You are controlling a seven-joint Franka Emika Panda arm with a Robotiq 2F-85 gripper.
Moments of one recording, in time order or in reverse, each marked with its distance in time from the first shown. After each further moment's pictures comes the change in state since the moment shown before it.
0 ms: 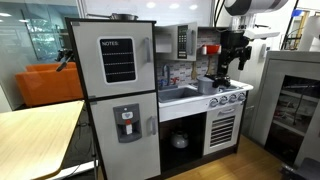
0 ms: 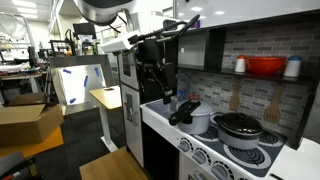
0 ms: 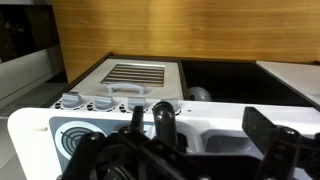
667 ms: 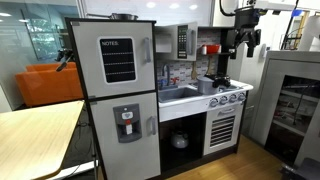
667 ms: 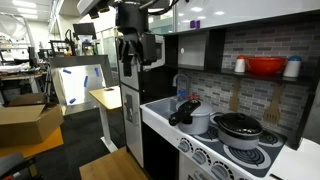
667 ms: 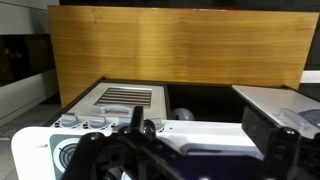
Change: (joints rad) arm 0.003 -0.151 0.020 0.046 0.000 -0.319 0.000
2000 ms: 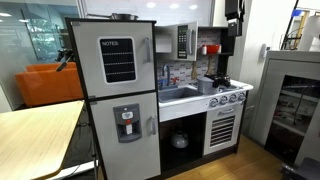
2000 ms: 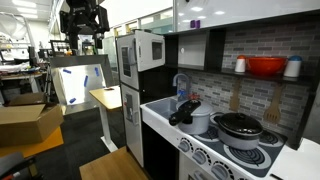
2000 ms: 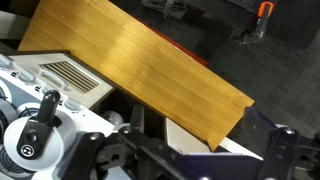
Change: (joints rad) arm 0.226 -0.276 0.128 -0.044 -0.034 -0.308 -0.203
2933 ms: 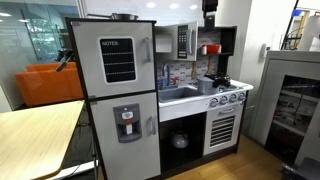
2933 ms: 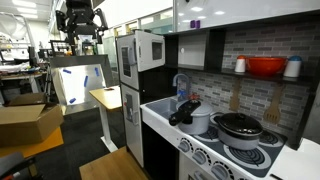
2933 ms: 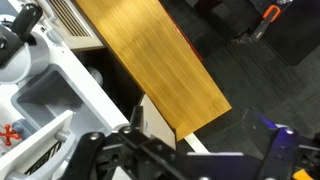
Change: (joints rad) arm 0.150 0.046 0.036 0.062 0.004 0.048 -0.170
